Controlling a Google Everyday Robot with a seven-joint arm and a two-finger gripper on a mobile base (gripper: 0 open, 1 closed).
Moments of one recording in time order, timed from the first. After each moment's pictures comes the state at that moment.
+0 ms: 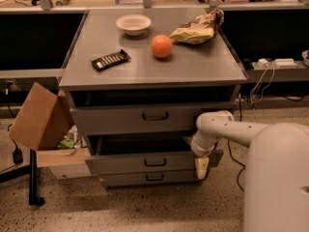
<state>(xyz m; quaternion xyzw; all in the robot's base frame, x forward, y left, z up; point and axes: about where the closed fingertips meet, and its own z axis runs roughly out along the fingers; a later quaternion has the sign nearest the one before) 0.619 -0.196 0.424 -0.78 0.62 0.02 0.10</state>
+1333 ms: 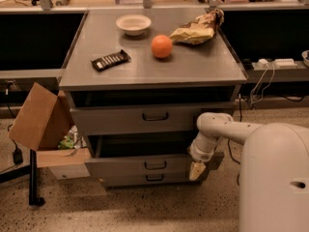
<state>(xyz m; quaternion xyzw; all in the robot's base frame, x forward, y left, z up) 0.574 -0.184 0.413 -0.70 0.70 0.13 0.04</state>
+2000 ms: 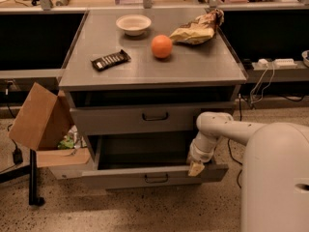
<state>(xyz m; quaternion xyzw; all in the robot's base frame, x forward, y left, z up) 0.566 -0.177 0.422 -0.70 0.70 0.14 0.04</state>
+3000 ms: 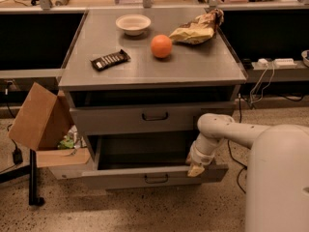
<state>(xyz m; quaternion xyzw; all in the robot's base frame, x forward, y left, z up) 0.549 -0.175 0.423 -0.70 0.69 0.16 0.04</state>
